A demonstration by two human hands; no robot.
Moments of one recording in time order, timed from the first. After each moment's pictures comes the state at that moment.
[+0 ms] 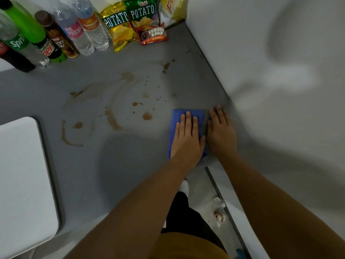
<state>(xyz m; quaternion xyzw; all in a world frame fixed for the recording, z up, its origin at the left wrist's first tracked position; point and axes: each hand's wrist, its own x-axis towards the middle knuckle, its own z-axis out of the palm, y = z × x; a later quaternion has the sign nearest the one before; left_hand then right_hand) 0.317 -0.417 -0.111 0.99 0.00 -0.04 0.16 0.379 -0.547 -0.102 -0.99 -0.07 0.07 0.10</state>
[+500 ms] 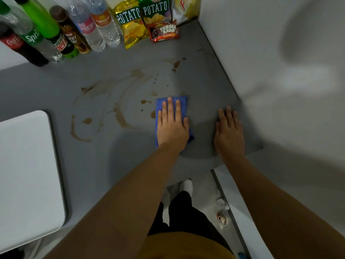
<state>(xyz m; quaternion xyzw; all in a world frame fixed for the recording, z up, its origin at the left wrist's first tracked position) 0.351 -0.356 -0.117 0.98 0.14 -0.04 0.12 0.374 -0.543 -0.107 -0.98 -0.04 0.05 0.16</state>
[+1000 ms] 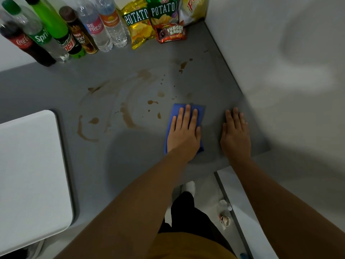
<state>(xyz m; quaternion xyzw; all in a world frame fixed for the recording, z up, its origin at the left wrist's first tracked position) 0.331 -0.364 -0.114 0.99 0.04 -0.05 0.13 0.372 -0.539 -0.106 -0.98 -0.04 0.04 0.16</state>
